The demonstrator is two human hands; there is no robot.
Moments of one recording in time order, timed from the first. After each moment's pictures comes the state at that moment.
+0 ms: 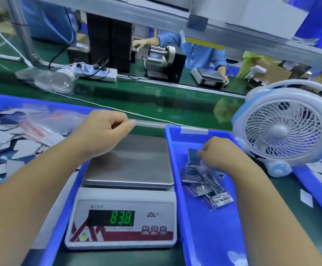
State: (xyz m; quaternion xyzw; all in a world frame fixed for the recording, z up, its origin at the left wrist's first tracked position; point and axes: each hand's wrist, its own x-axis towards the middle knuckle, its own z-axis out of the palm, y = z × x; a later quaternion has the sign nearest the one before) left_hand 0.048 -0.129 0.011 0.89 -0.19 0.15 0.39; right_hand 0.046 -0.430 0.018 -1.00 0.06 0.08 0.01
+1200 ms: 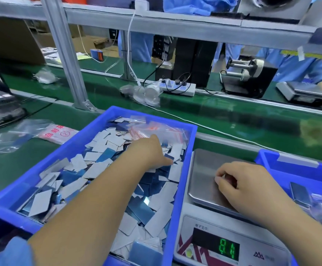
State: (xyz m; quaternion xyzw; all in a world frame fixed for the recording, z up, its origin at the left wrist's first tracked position) left_hand 0.055 -0.022 -0.006 0.98 0.14 -0.13 0.10; right_hand 0.010 -0.271 0.012 -0.96 -0.22 -0.03 0.14
